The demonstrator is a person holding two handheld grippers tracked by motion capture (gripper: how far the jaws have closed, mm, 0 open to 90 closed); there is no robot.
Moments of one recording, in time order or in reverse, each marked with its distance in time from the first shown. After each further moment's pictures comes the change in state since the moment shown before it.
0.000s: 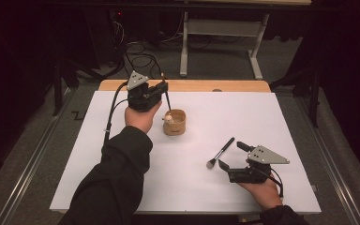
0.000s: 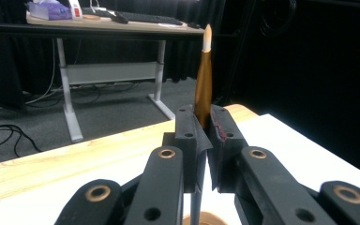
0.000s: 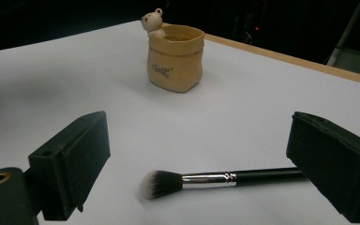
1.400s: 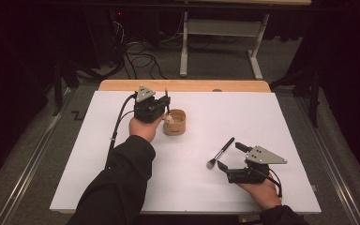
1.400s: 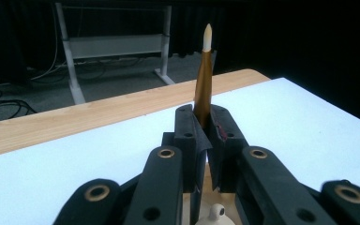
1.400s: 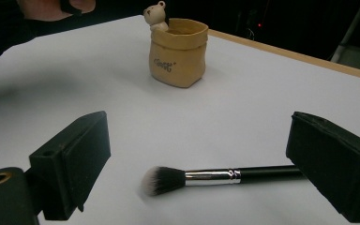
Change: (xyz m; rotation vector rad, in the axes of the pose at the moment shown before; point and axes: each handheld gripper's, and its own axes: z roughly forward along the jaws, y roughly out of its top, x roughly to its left) left arm 0.001 -0.043 0.015 0.093 0.028 0.013; right arm 0.002 -0.003 0.004 0.016 0.007 -0.007
